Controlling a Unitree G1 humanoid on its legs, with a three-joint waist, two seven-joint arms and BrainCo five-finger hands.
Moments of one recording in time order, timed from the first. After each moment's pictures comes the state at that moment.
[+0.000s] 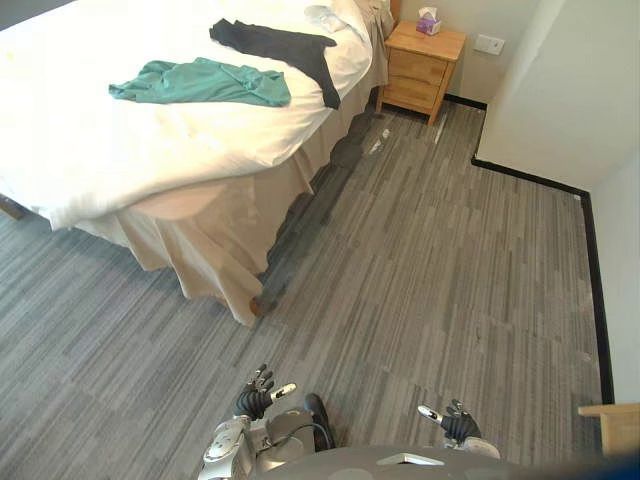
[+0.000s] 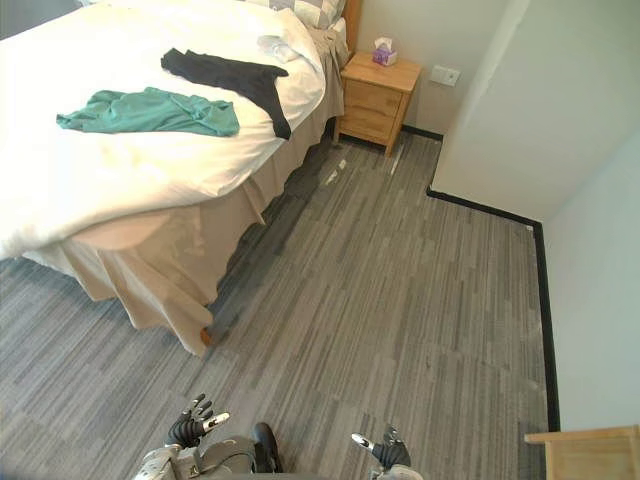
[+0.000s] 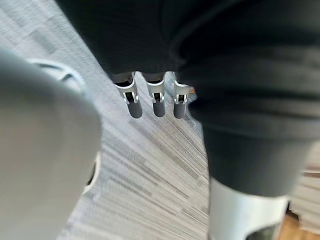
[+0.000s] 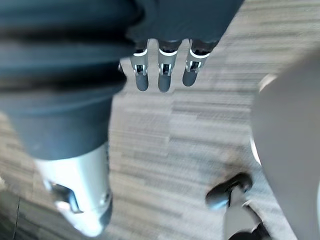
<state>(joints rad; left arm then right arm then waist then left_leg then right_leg) 0.11 0.10 0.04 0.95 -0.23 -0.16 -0.15 0.11 0.01 -0.19 0.98 0.05 -0.05 -0.08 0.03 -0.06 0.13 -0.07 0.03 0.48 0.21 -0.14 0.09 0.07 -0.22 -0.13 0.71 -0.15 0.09</state>
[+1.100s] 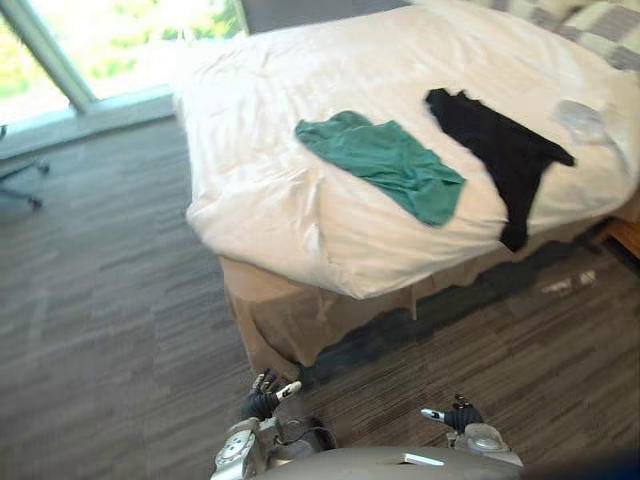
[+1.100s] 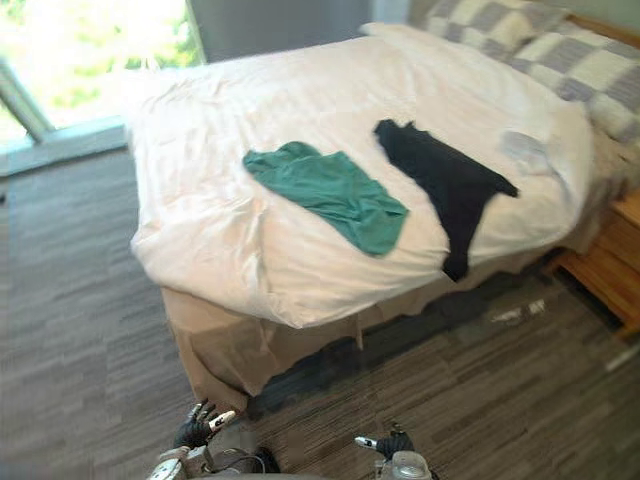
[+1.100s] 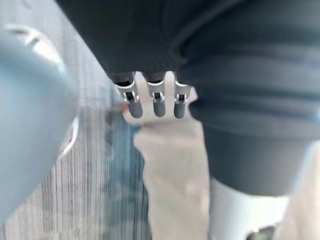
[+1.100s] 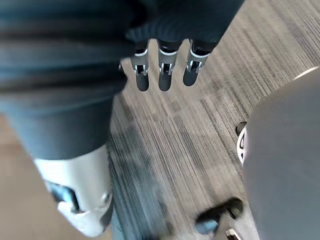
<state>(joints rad) 0.14 0.05 0.15 0.92 -0.29 -0.14 -0.10 0.03 -0.02 -0.06 1.02 -0.06 0.07 -0.09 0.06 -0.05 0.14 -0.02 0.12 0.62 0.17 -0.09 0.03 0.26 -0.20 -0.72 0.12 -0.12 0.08</state>
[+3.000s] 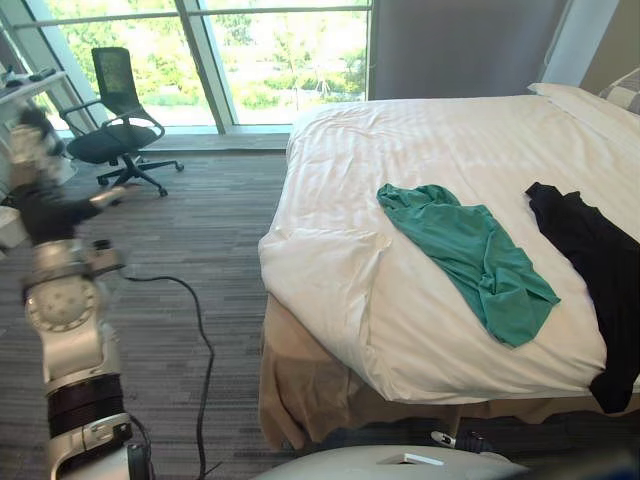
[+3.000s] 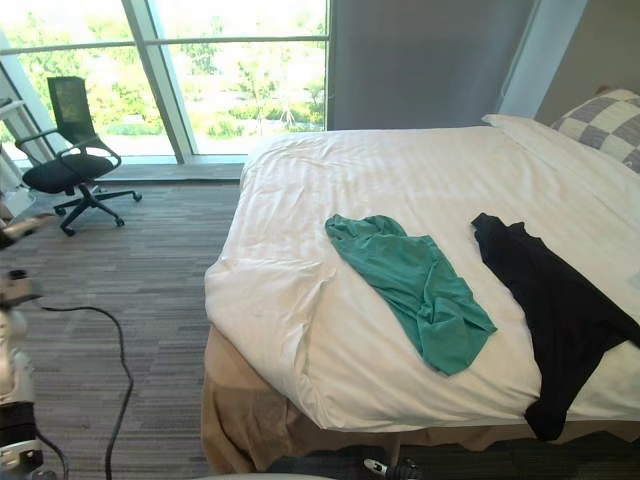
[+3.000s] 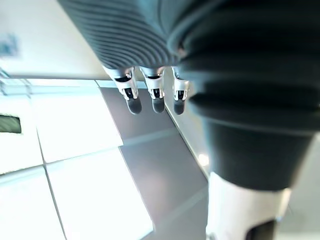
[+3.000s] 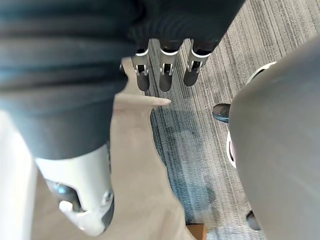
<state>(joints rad) -0.20 0.52 0.40 0.06 -0.07 -0.36 -0.01 0.16 -0.07 -0.06 0.96 0.17 0.14 -0.12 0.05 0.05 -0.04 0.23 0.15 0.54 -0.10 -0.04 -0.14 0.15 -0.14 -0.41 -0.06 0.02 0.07</state>
